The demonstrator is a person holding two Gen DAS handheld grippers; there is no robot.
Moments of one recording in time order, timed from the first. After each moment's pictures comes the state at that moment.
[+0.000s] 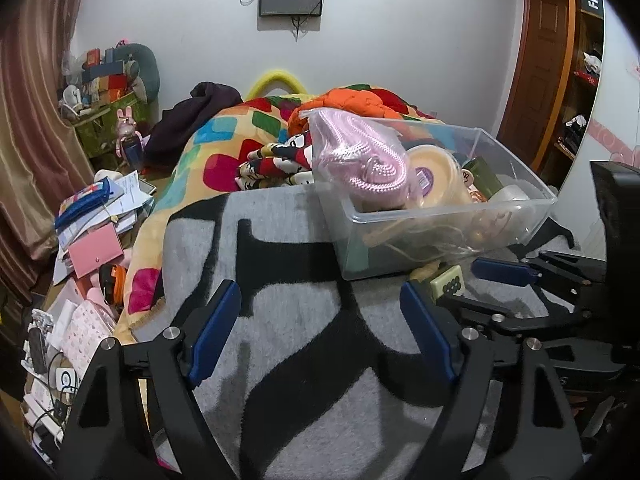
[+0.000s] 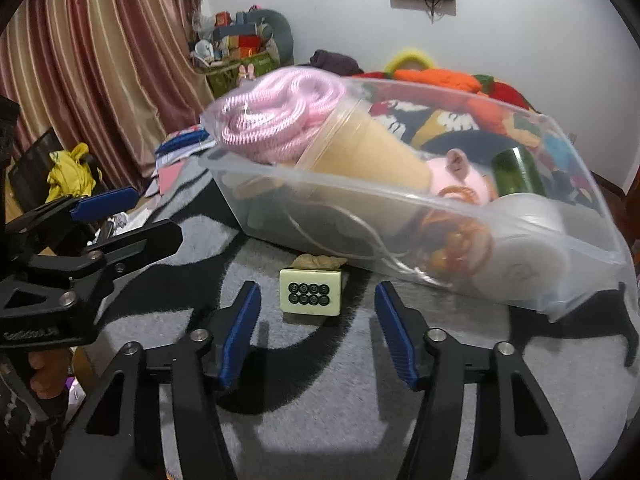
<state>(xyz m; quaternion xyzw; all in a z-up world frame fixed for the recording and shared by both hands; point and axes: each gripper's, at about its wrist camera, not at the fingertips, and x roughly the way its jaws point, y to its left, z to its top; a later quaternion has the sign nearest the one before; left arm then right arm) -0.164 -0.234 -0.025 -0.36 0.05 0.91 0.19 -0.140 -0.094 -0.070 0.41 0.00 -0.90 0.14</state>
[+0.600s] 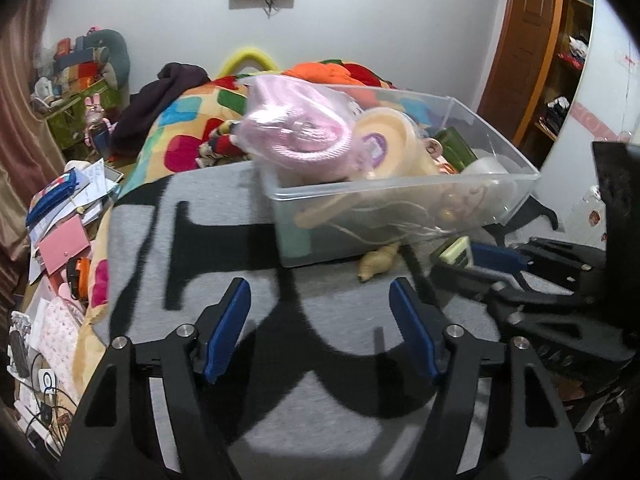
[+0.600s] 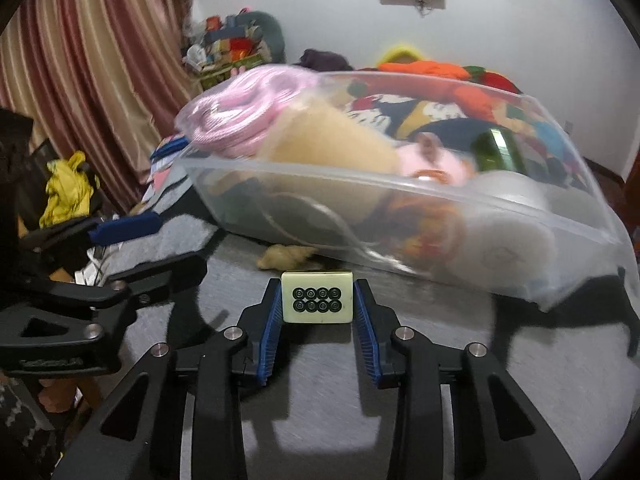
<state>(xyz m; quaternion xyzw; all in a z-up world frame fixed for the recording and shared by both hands) -0.169 -0.191 -0.042 -0.40 0.06 0.88 0.24 -0.134 -0.064 -0.070 0.40 -0.03 -0.91 0.13</state>
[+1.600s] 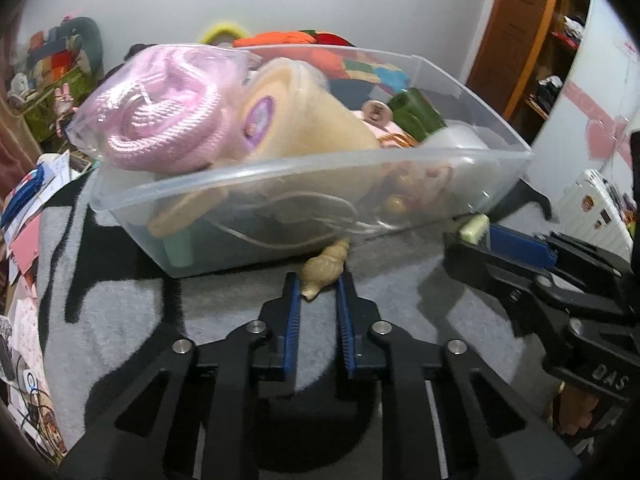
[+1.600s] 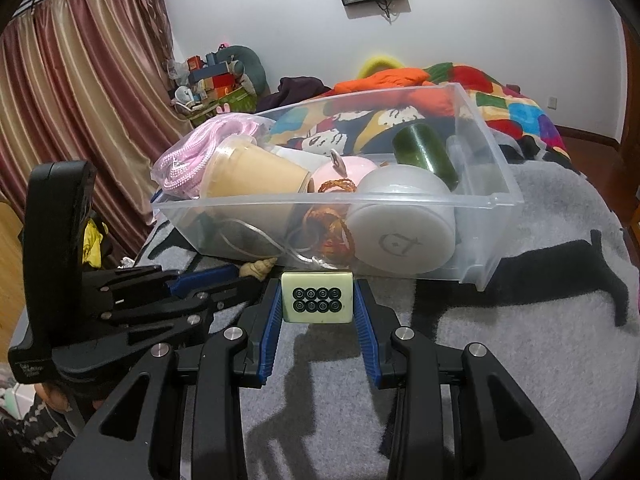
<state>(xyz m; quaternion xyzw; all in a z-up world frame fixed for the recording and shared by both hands) -0.175 -0.131 -0.060 -0.44 0.06 0.86 0.26 -0.116 -0.013 -0.062 0.37 -0.10 -0.91 0.12</state>
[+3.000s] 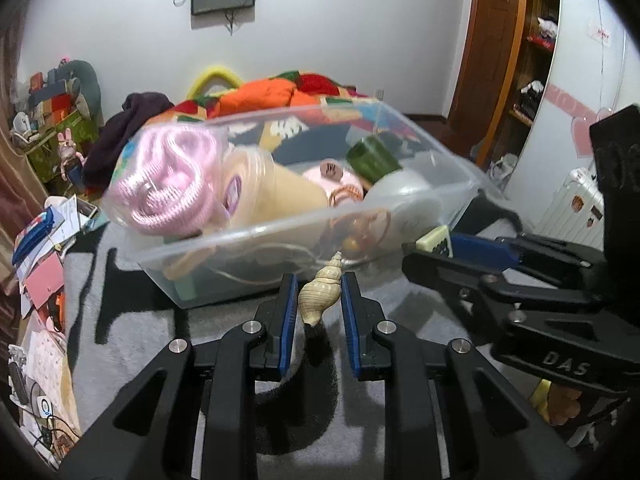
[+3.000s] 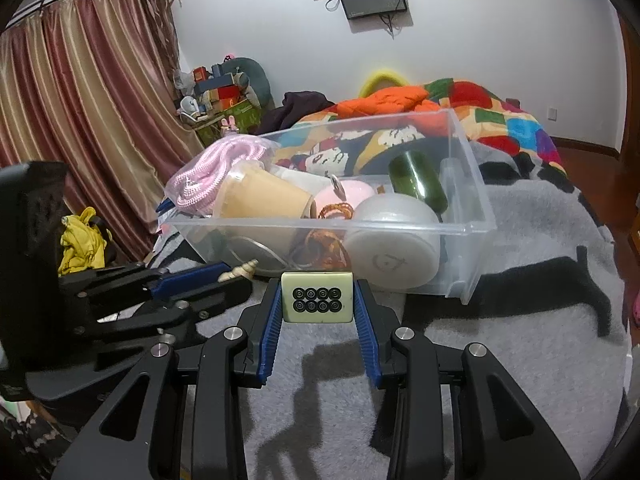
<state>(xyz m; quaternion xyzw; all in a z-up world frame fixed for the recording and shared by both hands) -0.149 -0.123 -0.018 -0.37 0.08 0.89 0.27 -0.106 -0.008 -0.046 0.35 -0.10 -0.92 0.12</state>
